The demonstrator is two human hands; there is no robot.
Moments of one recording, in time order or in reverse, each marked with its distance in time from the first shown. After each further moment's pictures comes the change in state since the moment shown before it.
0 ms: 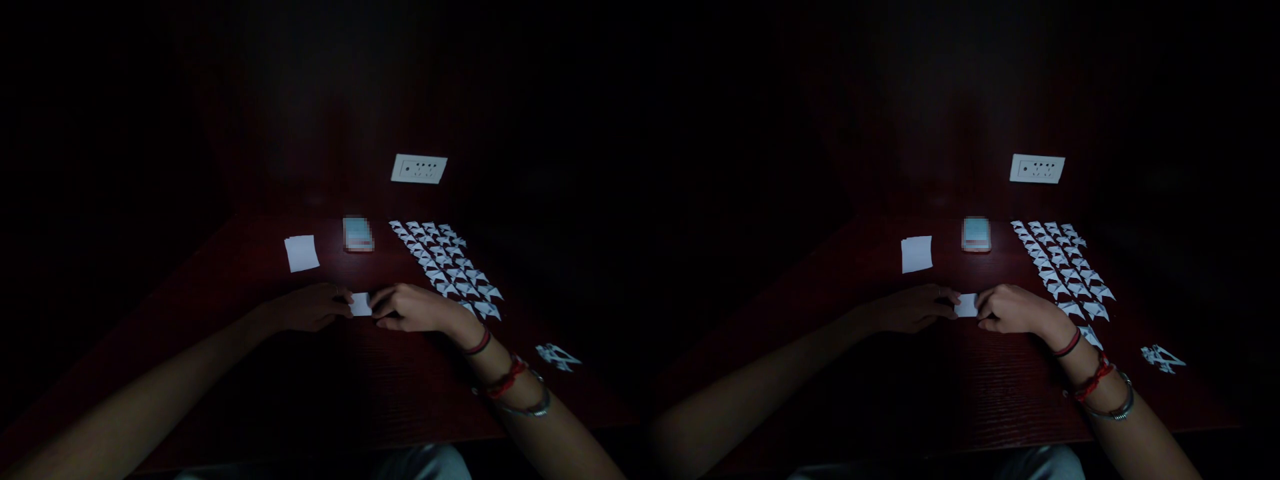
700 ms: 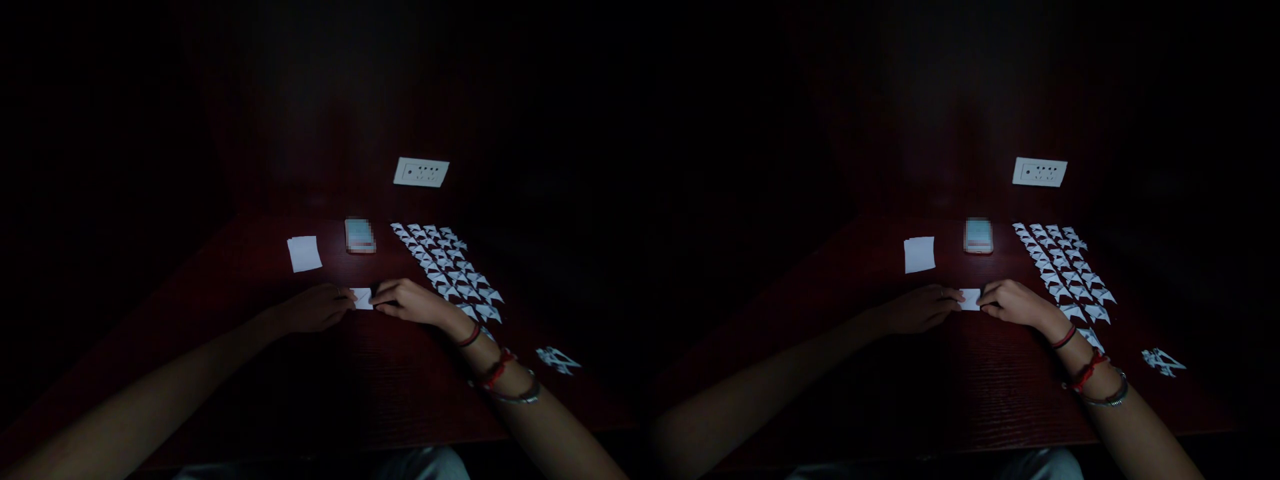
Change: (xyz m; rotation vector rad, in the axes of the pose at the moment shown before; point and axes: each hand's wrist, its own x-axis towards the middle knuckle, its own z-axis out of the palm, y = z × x) left_hand 0.002 0.001 0.012 0.107 0.109 -0.030; right_hand 0.003 0.017 0.010 0.018 0.123 0.069
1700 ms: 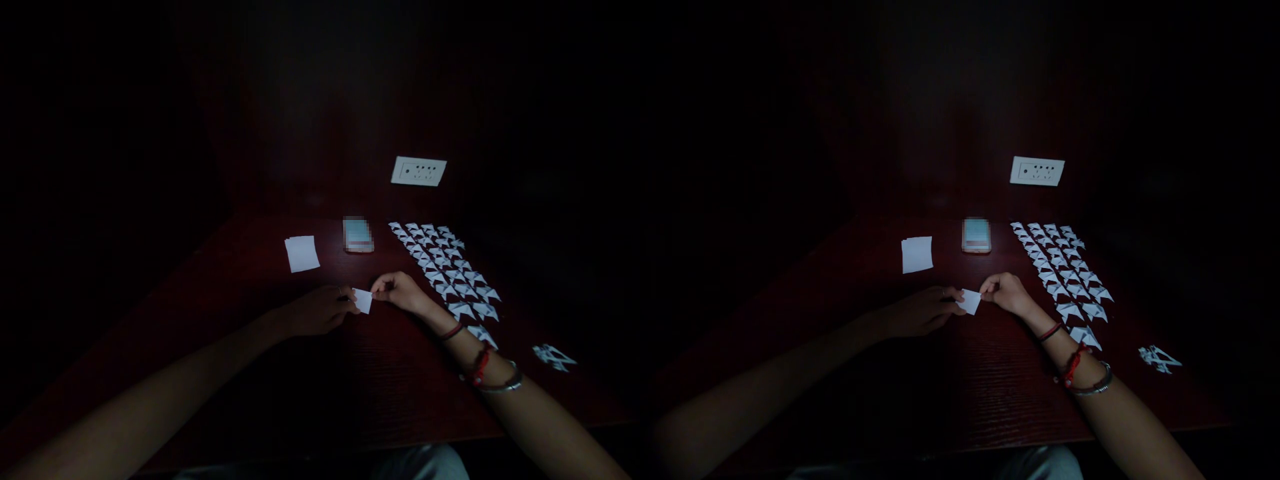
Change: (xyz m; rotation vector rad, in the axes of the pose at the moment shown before) left_hand 0.004 0.009 0.005 -0.111 -0.017 -0.064; right_hand 0.007 0.024 0.026 0.394 0.270 0.539
